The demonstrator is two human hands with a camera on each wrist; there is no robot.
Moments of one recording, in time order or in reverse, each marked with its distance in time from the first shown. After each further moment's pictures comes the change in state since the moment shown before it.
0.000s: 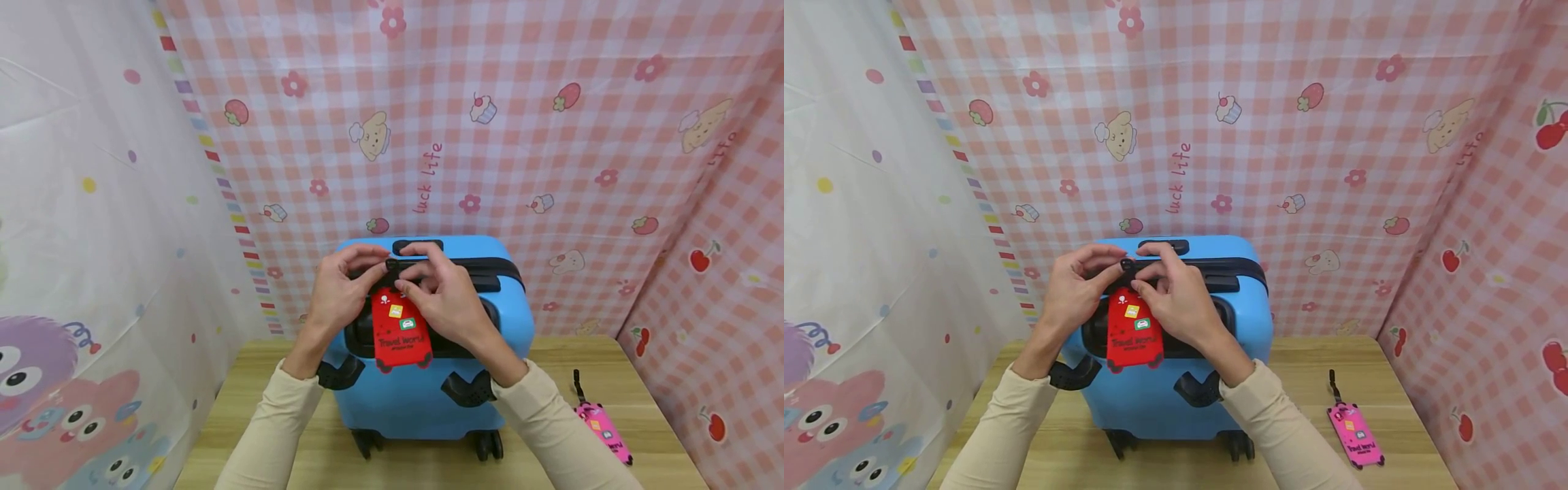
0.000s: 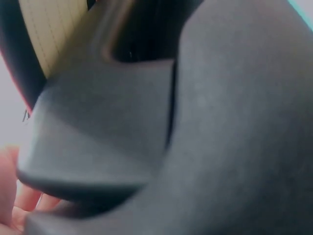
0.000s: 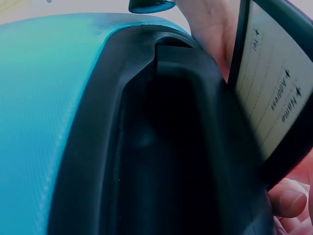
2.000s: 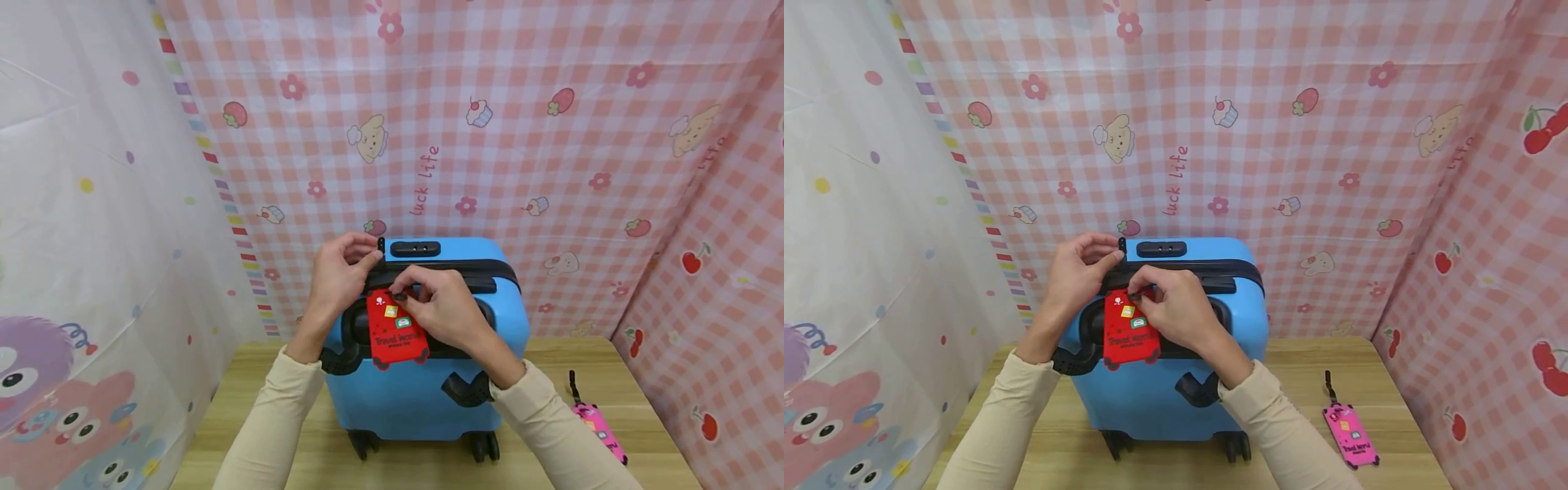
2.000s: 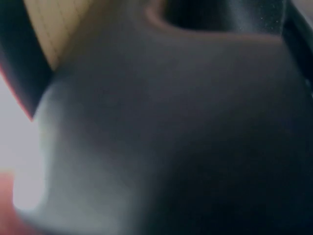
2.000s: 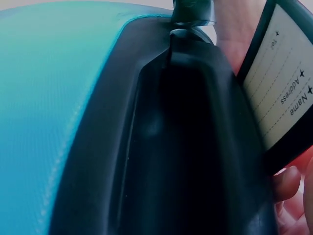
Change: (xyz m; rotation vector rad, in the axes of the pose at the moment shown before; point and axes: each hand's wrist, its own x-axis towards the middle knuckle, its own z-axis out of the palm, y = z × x) left_hand 0.019 0.007 0.003 0.173 0.105 -0.179; right_hand -0.003 0.003 -0.001 -0.143 -0.053 -0.088
